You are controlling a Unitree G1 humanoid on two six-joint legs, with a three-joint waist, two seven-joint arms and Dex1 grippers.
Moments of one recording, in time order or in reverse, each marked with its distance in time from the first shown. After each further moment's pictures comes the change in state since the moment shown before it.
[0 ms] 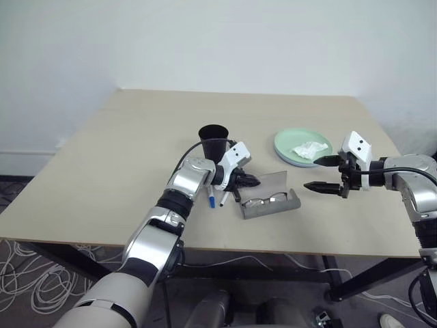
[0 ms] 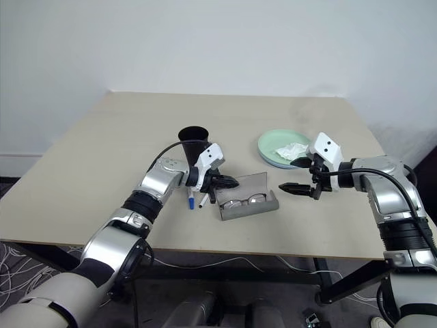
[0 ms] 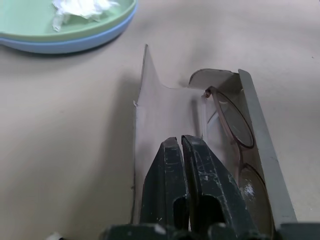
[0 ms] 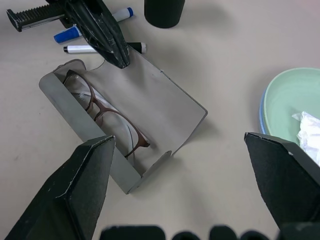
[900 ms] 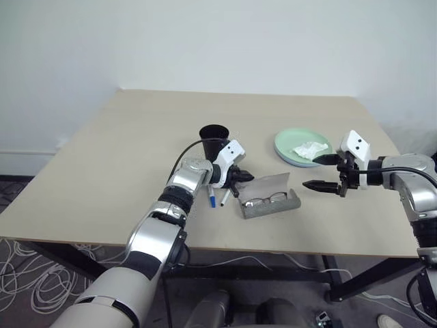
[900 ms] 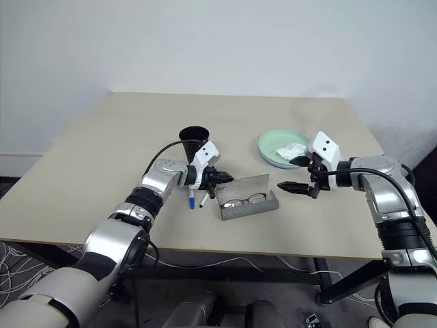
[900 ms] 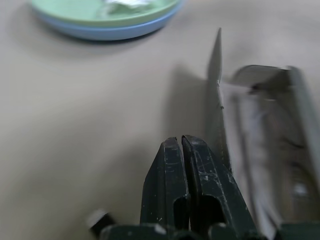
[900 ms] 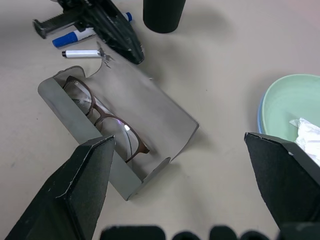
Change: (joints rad) left arm -0.033 -0.012 0.025 0.156 0.046 -0.111 0.001; right arm -0.004 0.012 0.003 0.002 0.000 -0.007 -0.017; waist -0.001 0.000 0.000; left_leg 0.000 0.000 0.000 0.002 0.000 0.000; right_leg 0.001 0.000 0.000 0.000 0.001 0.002
